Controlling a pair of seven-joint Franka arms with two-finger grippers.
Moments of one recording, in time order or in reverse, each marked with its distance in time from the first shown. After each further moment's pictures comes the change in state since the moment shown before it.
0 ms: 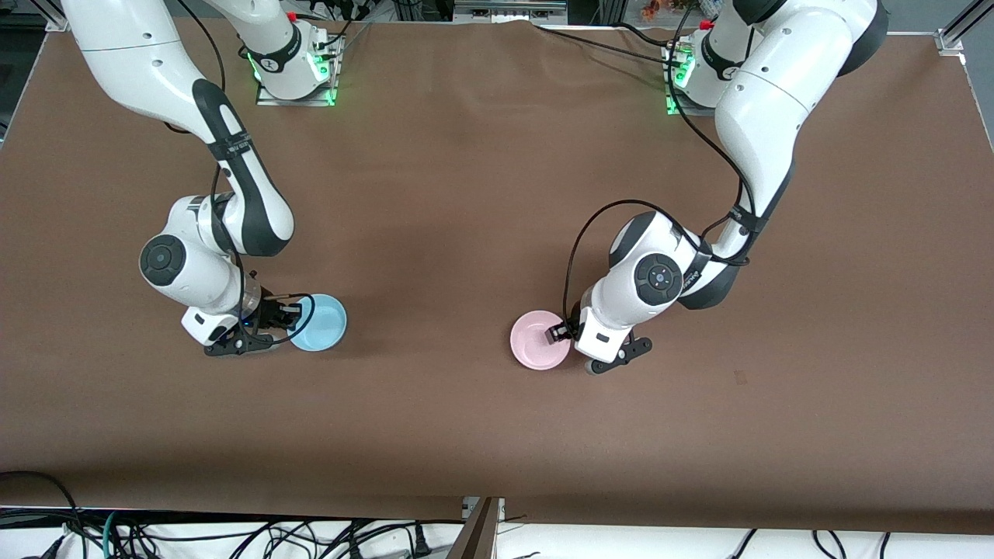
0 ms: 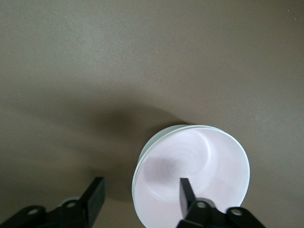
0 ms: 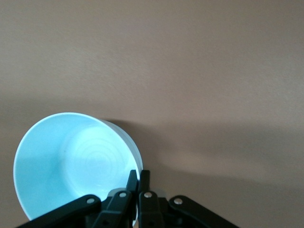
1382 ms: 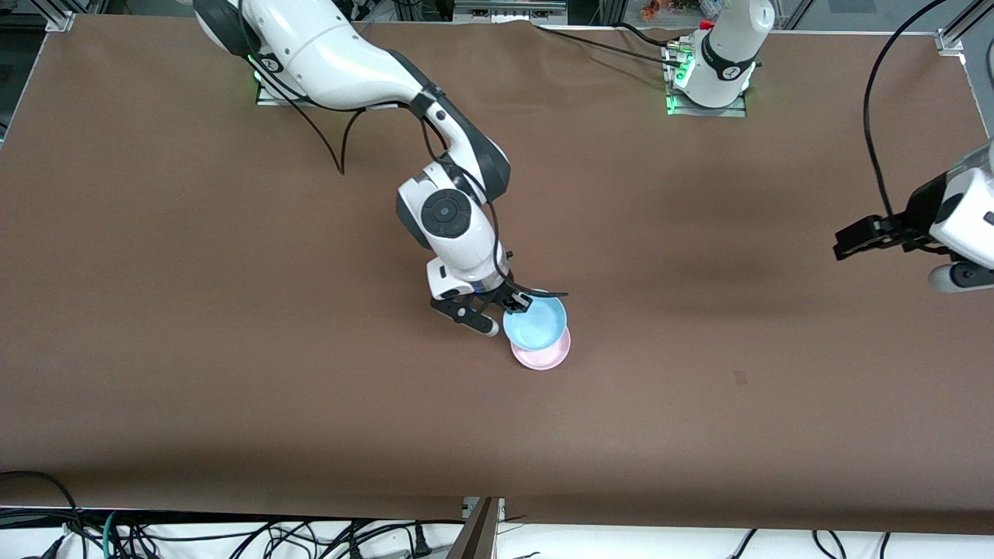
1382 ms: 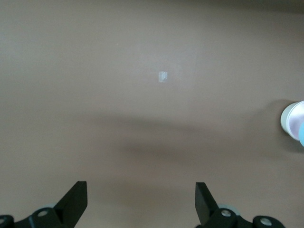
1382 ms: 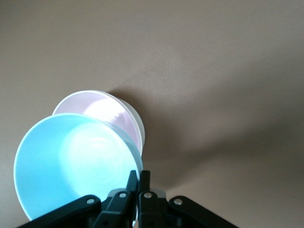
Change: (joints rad) left arm 0.228 -0.637 0.311 0.033 -0.068 -0.785 0.756; right arm 0.505 0.369 0.082 0.697 -0.081 -0.119 1.267
